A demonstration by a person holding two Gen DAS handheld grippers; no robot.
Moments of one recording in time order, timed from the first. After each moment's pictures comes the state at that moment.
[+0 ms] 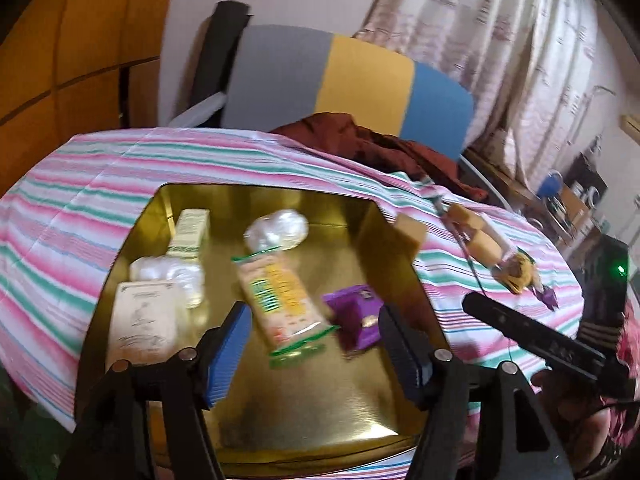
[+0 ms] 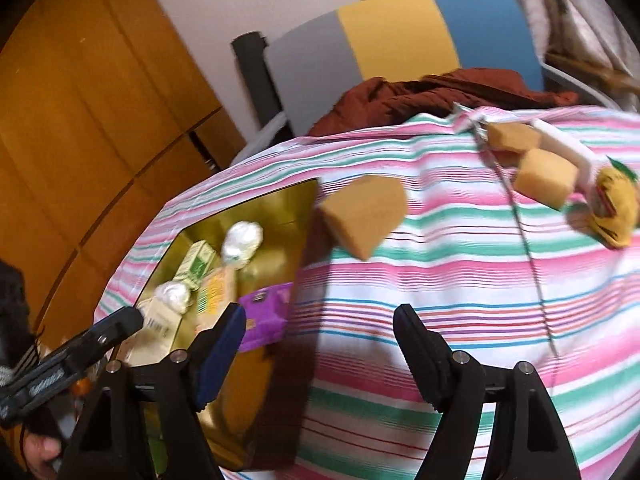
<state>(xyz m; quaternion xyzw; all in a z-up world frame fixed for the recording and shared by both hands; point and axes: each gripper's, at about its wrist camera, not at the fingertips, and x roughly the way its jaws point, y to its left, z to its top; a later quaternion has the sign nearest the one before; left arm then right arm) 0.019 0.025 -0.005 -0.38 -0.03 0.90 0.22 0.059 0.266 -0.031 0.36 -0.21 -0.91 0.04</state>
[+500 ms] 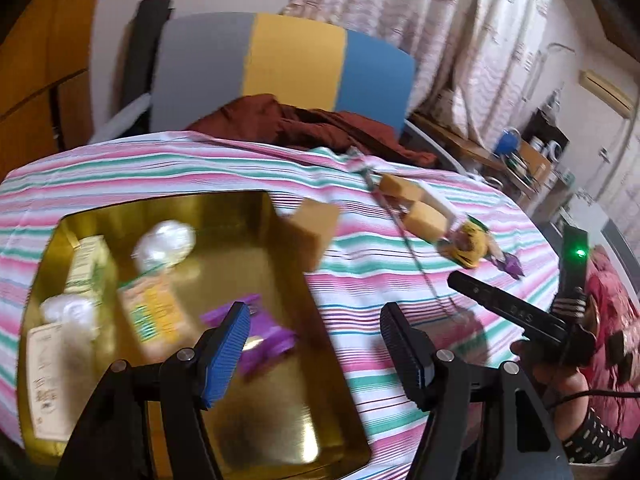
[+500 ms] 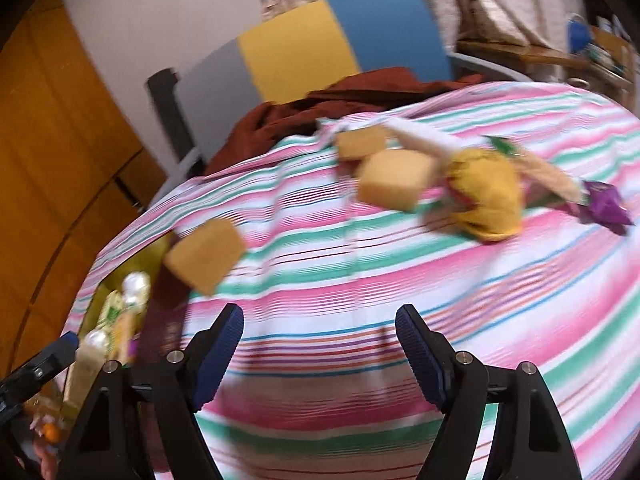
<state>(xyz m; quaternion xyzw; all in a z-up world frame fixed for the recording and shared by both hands) 0.018 0.123 0.003 -0.40 0.01 0.86 0.32 0.086 0.382 -0.046 0.35 -0.24 -0.90 -0.10</state>
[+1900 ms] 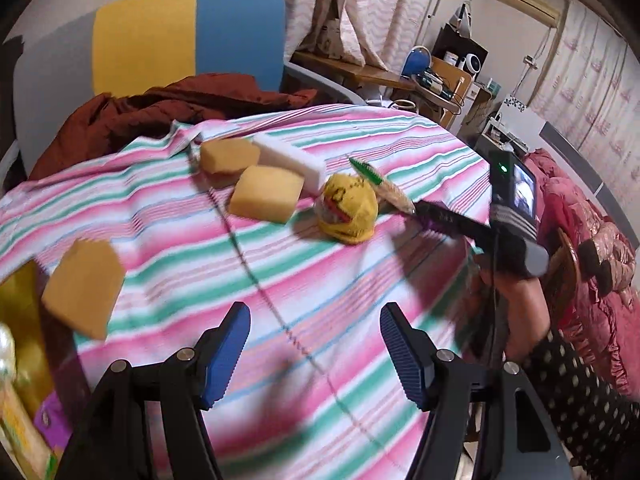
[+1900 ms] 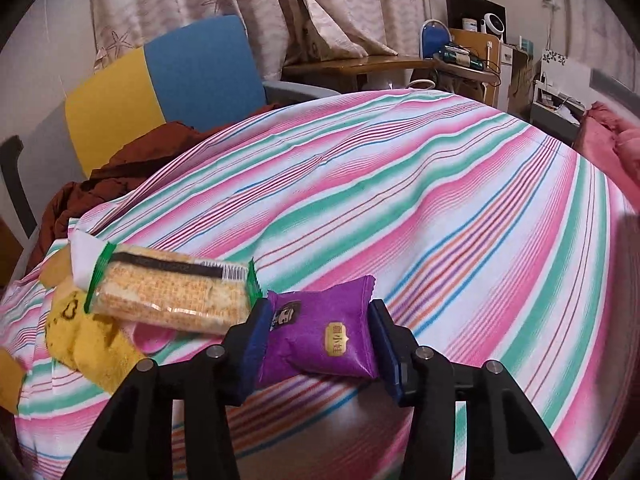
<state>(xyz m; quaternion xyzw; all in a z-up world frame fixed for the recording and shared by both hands) 0.034 0.312 -0.016 -0.42 0.12 0.77 0.46 0.125 0.588 -0.070 0.33 -0.22 -0.85 -0.36</state>
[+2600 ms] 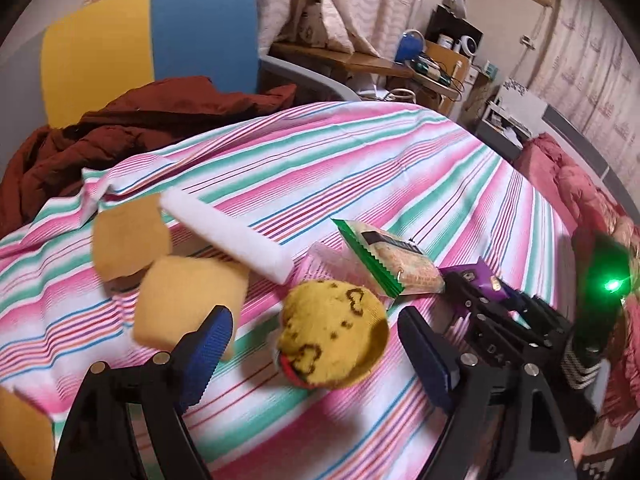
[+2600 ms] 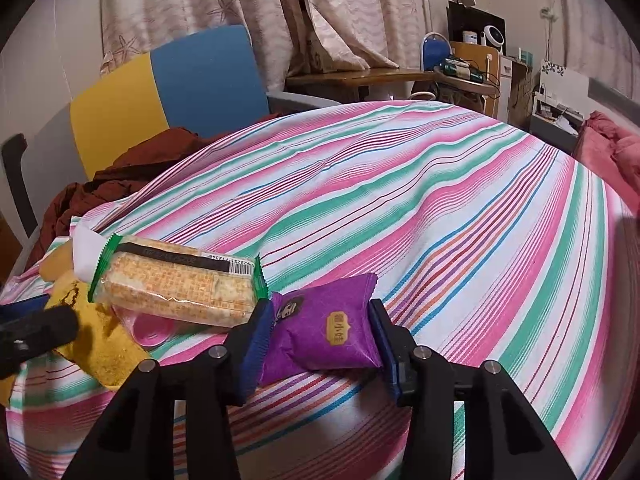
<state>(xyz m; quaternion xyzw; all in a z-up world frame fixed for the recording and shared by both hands) -0.015 0.447 -0.054 -0.41 0.16 0.76 0.47 0.125 0.582 -0.078 0.31 -0.20 -0.86 -0.36</state>
